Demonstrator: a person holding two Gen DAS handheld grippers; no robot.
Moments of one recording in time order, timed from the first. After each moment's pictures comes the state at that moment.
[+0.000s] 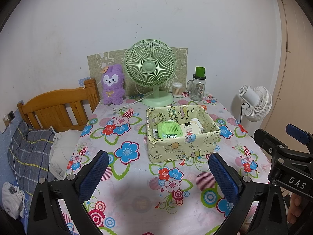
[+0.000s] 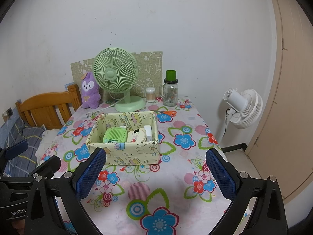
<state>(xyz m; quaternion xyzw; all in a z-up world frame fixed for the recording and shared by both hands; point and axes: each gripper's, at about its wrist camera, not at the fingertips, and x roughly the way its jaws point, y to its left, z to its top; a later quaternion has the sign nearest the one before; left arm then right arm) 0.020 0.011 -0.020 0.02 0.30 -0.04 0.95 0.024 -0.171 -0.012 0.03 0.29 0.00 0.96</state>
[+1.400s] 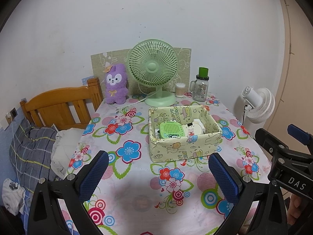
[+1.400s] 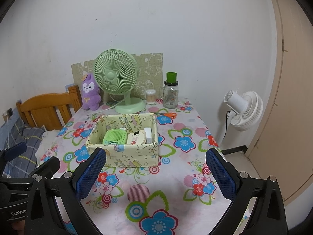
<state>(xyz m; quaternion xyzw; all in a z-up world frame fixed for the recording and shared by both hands) 0.016 0.017 -0.018 0.02 0.30 -0.03 0.95 0.024 -0.171 -0.011 0.03 0.28 0.00 0.96</state>
